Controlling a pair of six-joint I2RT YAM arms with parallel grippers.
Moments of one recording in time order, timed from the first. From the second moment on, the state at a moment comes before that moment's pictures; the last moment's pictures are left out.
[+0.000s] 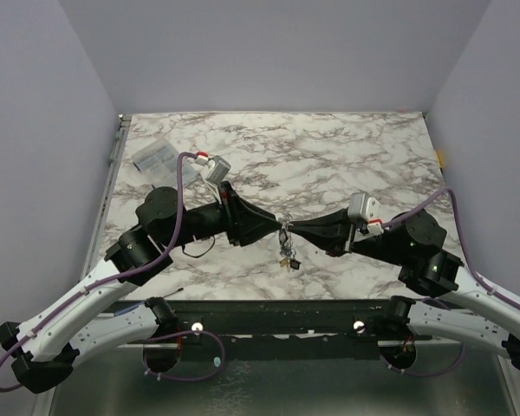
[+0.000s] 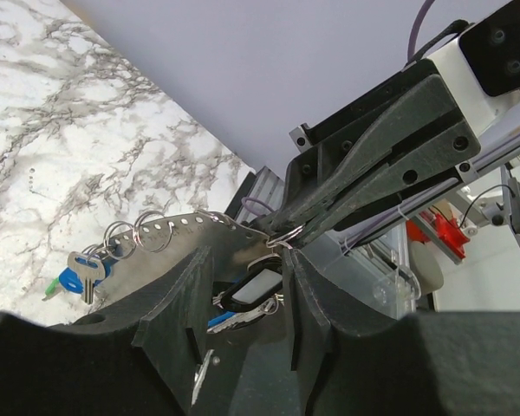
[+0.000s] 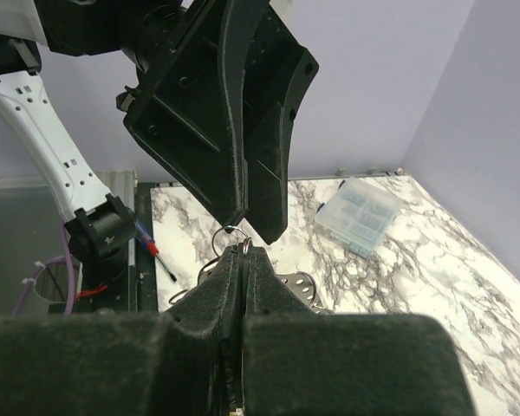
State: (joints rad) left arm -0.87 0.82 1.00 -0.16 0.37 -0.66; right arm 1.05 0.73 0.85 0.08 -0.26 -0.13
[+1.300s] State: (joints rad) left arm -0.87 0.84 0.97 -0.07 0.39 -0.82; right arm 1.05 0.75 0.81 0.28 -0.24 -0.15
